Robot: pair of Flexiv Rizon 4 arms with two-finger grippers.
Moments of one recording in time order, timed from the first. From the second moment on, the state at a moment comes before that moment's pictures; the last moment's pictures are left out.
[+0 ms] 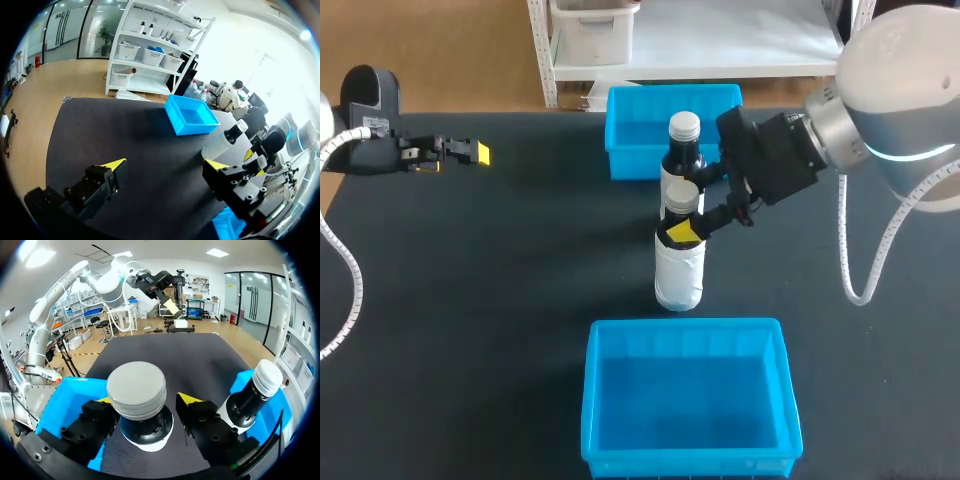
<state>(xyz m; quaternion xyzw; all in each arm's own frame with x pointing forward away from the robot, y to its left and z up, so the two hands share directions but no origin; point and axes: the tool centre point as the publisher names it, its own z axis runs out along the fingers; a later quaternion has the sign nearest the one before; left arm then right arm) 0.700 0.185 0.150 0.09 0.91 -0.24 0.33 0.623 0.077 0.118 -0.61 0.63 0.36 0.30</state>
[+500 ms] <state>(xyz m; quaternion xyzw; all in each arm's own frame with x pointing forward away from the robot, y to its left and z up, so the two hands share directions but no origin) 0.700 0.185 0.150 0.09 0.91 -0.24 0.33 0.627 0.077 0.121 -0.61 0.63 0.36 0.31</state>
